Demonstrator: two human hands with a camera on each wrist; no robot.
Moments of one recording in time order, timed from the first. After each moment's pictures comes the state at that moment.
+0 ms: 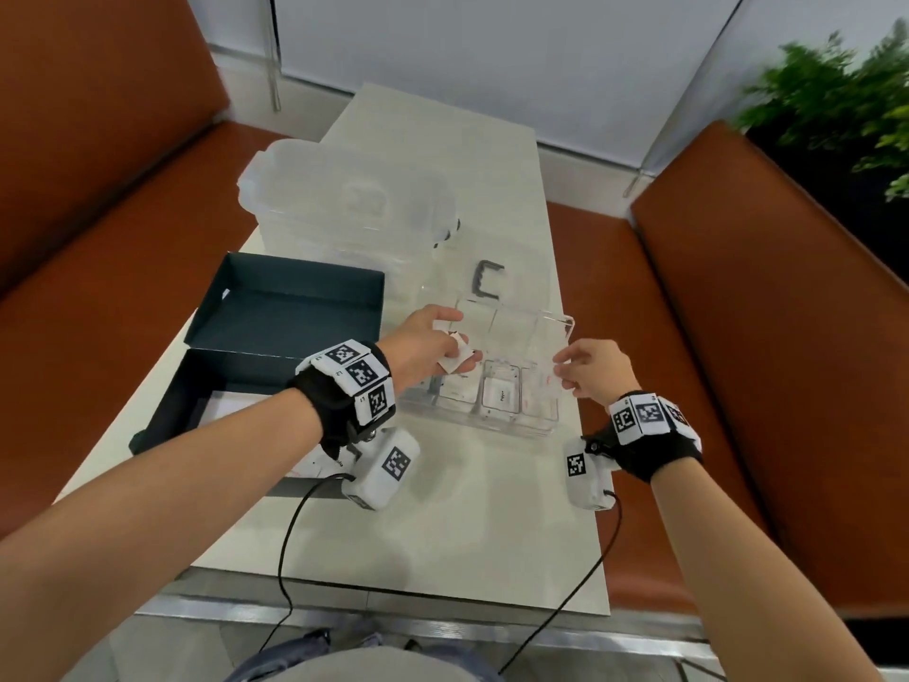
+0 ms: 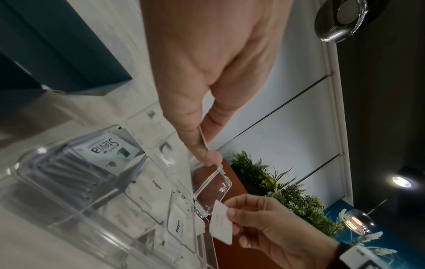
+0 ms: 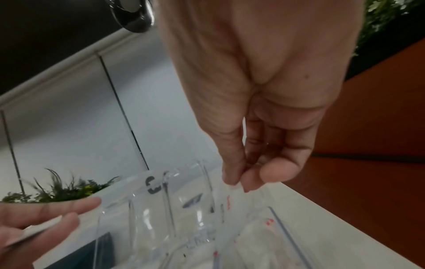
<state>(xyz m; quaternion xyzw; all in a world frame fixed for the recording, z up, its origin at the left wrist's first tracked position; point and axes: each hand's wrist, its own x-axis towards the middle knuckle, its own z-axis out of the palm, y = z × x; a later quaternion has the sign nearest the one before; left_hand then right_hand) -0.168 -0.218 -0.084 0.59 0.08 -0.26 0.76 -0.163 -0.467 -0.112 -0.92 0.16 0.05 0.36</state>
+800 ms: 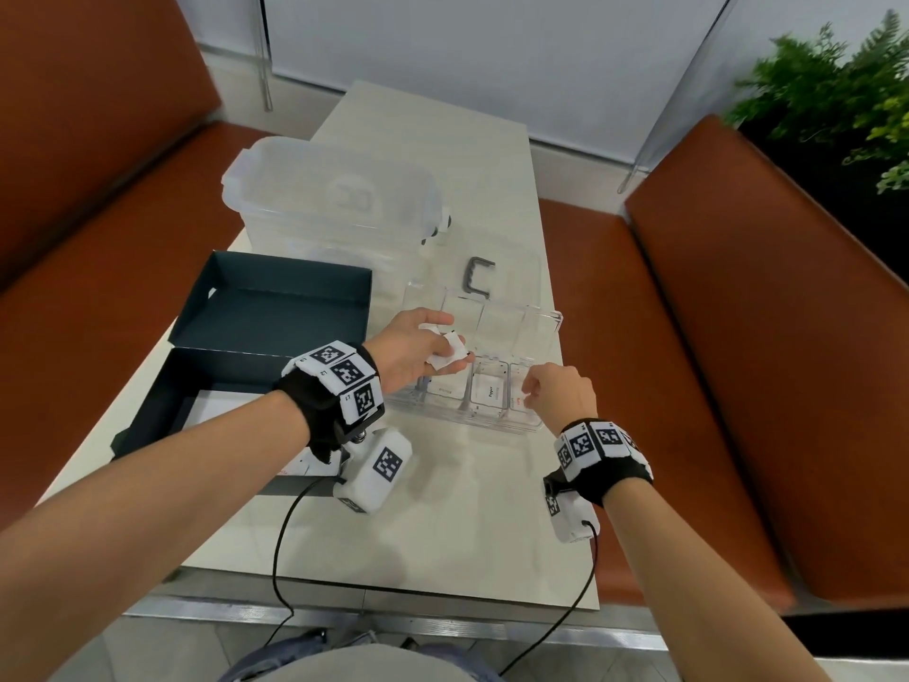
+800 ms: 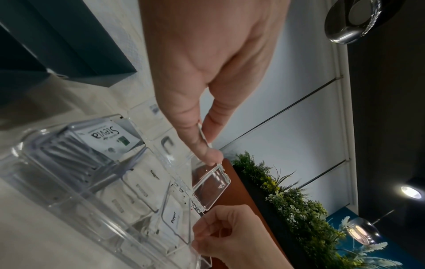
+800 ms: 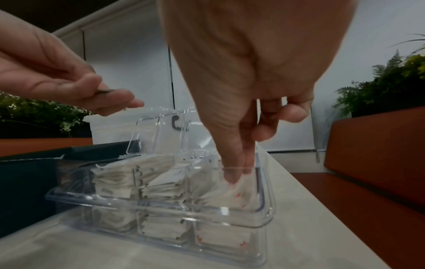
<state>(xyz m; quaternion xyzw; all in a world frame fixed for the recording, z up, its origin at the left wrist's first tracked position) -0.168 -0.223 -0.090 0.58 0.10 -0.27 0.76 -0.181 -0.440 -0.147 -0.99 0.06 0.07 0.07</state>
